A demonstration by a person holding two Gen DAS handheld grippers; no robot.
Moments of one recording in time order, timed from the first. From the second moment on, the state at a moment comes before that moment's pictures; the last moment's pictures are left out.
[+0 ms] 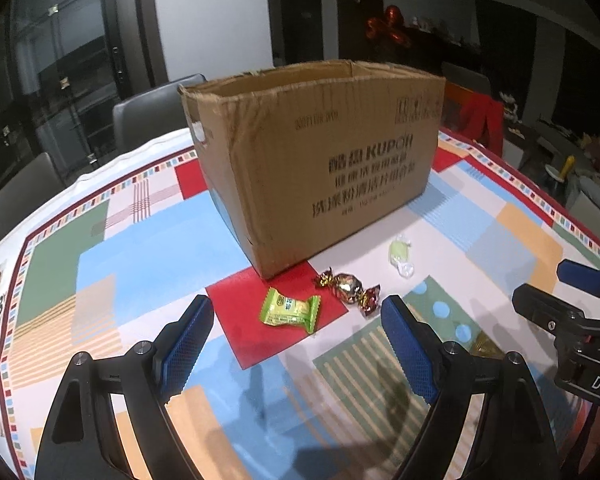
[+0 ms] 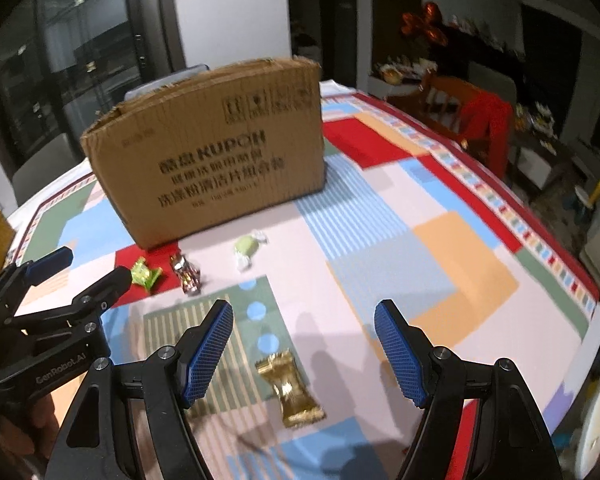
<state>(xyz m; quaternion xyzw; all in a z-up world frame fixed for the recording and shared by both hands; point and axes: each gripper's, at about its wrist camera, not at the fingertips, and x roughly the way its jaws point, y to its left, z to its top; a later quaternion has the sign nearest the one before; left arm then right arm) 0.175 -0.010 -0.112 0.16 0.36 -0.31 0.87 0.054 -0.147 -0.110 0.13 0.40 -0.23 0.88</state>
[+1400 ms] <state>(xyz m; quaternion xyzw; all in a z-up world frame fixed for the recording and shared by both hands) 0.216 -0.033 -0.170 0.21 0.39 -0.38 0.81 0.066 -0.137 -0.169 0.16 0.49 -0.26 0.82</state>
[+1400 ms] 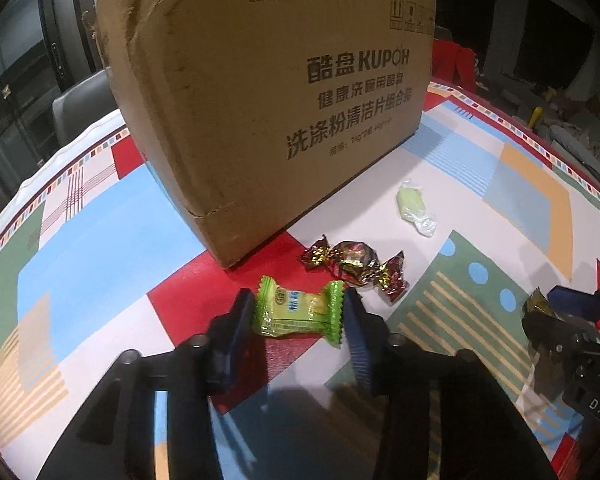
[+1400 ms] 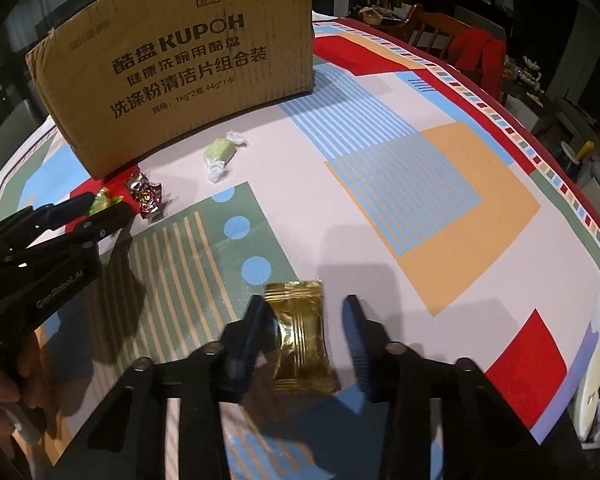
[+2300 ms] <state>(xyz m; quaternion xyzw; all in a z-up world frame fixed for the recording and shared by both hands) 0.199 -0.023 -0.158 0.18 0.40 -0.37 0.82 0.064 -0.149 -0.168 0.19 0.48 -0.23 0.83</state>
